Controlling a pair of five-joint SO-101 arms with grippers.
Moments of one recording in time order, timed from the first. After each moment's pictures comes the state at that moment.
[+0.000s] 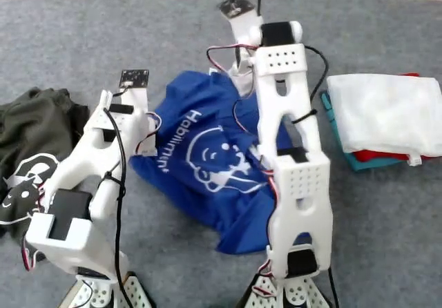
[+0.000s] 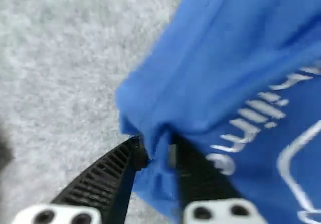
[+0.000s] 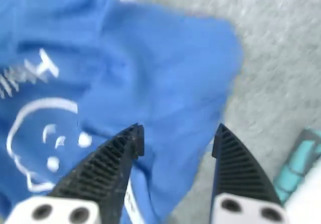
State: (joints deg) left arm 1.8 5.9 28.3 54.6 7.3; right arm -10.3 41.7 -53.1 100.7 18.9
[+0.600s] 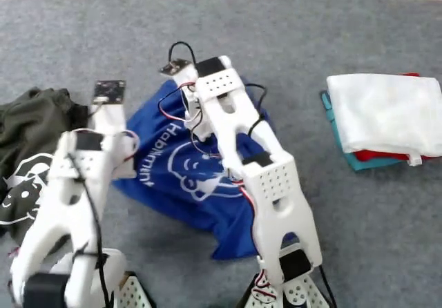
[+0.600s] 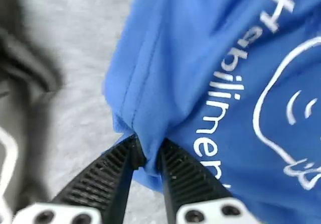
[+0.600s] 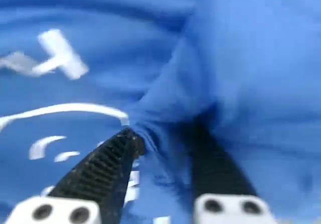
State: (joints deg) left arm -4.5 -30.7 47.1 64.6 1.8; right arm -23.7 49.5 -38.0 94.1 18.9
